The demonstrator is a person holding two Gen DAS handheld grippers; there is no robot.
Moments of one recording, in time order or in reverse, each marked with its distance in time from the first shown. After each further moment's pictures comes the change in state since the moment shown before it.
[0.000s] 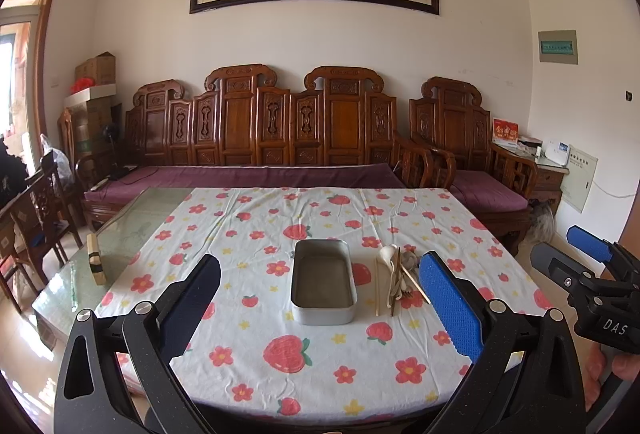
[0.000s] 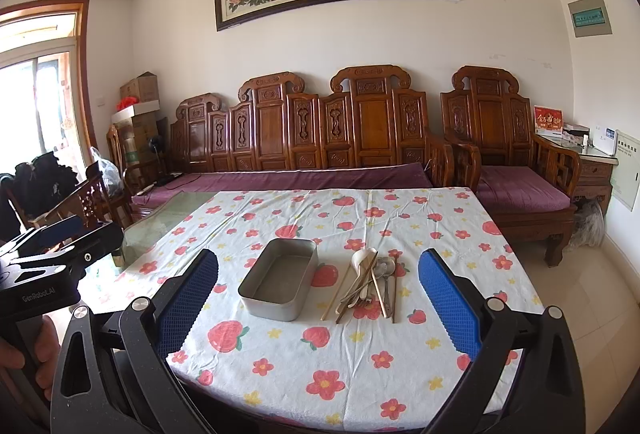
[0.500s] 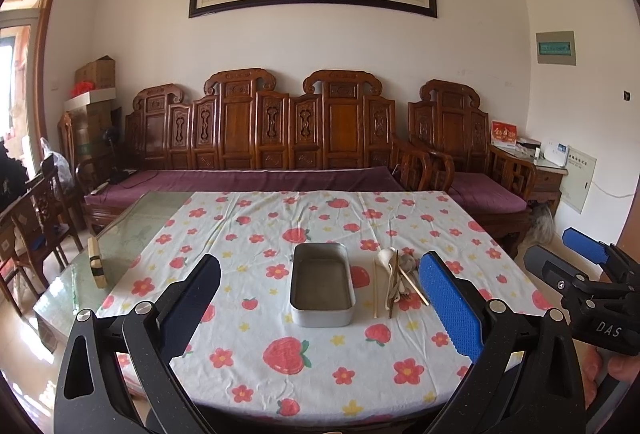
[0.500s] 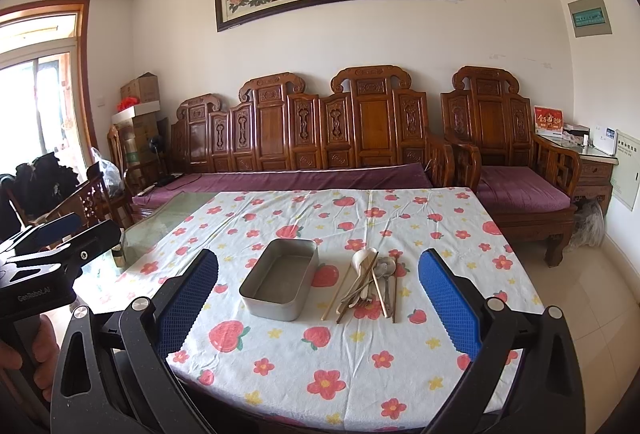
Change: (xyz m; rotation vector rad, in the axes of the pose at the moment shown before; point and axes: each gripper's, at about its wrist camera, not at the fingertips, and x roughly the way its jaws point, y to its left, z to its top) left arm -0.006 -0.016 0.017 0.004 -0.007 0.004; right arm -0.001 0.001 0.001 -0.001 -0.001 0.000
